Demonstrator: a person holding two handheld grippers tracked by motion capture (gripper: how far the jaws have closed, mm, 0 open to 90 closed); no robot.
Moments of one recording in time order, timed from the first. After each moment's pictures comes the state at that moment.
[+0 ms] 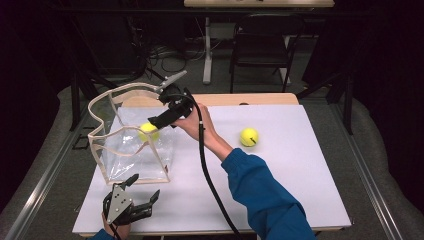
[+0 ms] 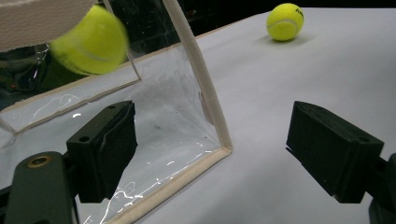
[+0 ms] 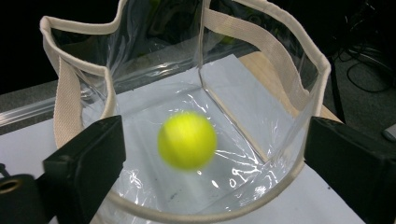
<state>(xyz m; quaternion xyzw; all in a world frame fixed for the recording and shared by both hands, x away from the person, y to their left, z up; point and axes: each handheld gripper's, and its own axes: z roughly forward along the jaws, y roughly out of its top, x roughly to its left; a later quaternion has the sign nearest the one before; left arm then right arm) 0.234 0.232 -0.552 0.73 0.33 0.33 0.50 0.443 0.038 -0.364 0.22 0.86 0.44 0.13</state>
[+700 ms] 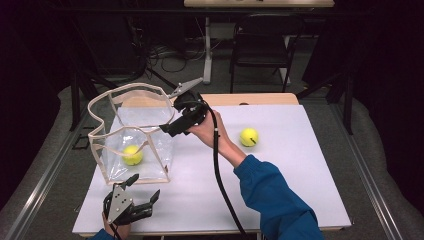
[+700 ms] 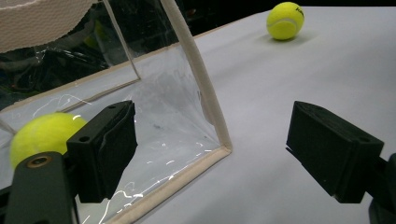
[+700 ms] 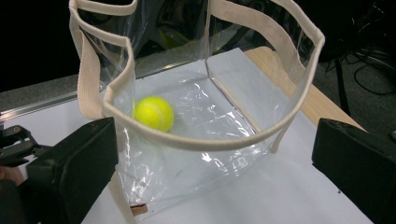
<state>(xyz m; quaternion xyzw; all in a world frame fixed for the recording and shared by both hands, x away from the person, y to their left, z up) 0.234 0.232 -0.552 0.73 0.33 0.33 0.50 0.427 0.003 -0.371 0.21 0.86 0.45 0.12</state>
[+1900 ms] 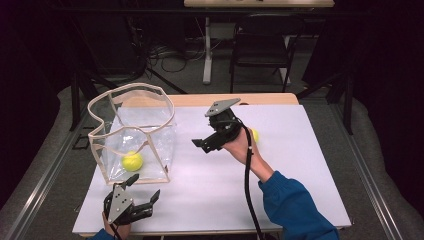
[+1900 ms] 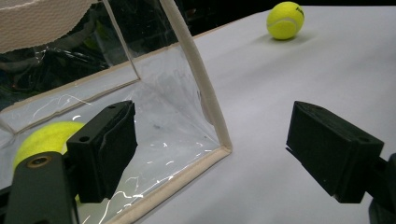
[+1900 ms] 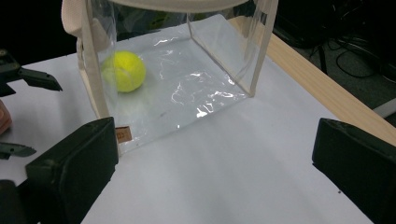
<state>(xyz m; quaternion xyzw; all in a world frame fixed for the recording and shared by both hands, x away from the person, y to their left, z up) 0.234 0.231 -0.553 0.73 0.33 0.33 0.50 0.399 -0.078 -0.407 0.22 0.86 0.44 0.14</state>
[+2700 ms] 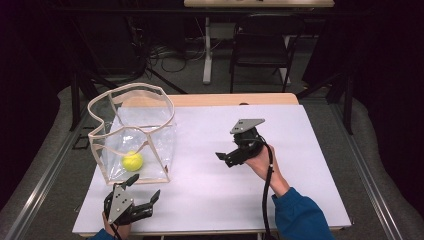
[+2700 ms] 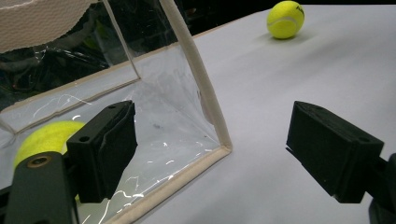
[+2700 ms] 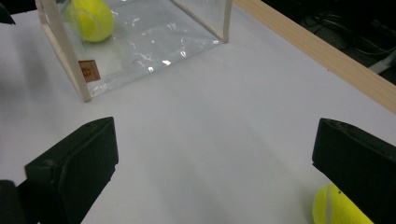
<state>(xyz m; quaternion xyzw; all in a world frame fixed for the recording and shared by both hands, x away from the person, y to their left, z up) 0.234 0.231 -0.553 0.73 0.33 0.33 0.49 0.381 -0.139 -0.456 0.27 0.85 0.42 0.16</state>
